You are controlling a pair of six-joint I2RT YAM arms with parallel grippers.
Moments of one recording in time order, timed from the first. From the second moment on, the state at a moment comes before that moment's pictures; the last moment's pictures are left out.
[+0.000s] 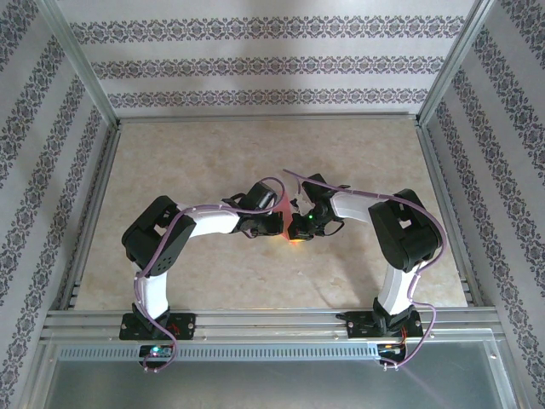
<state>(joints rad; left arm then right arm) -0.69 1.90 1.05 -0.13 0.28 -0.69 0.46 1.83 0.99 -0.52 -0.58 0.37</state>
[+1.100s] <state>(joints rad) -0.50 1.85 0.95 -0.03 0.30 -0.62 0.47 1.85 1.00 -0.50 -0.56 0.37</state>
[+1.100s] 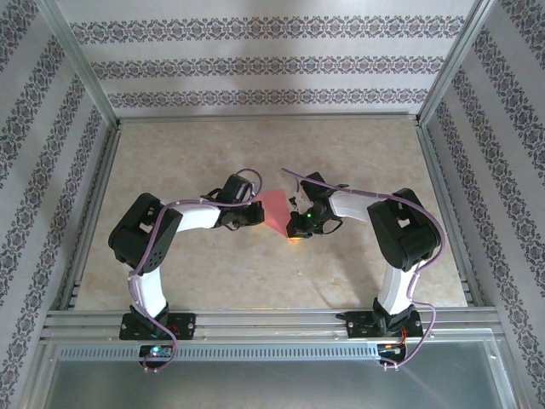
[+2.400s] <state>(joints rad) -0.63 1.86 0.99 -0.04 0.28 -0.57 0.47 1.85 1.00 -0.50 -0.56 0.37</state>
